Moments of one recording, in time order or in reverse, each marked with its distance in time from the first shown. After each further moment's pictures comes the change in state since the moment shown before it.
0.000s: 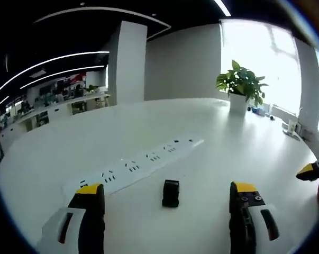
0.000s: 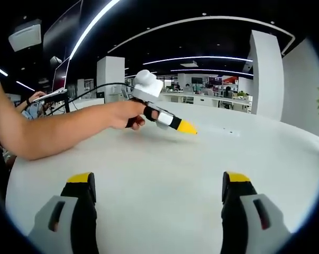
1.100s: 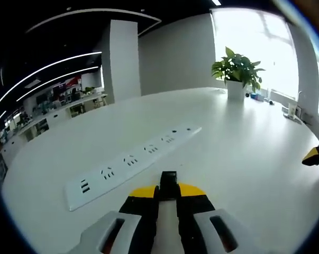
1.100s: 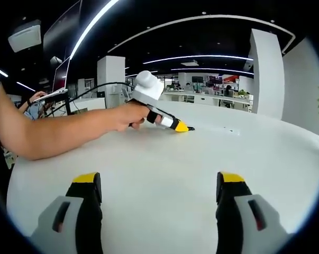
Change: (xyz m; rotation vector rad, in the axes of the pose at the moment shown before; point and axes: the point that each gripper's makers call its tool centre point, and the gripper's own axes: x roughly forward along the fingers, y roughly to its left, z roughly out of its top) left arm 0.000 -0.001 -0.012 0.120 0.057 0.022; right arm 0.000 -0.002 -0.001 0.006 0.004 0.007
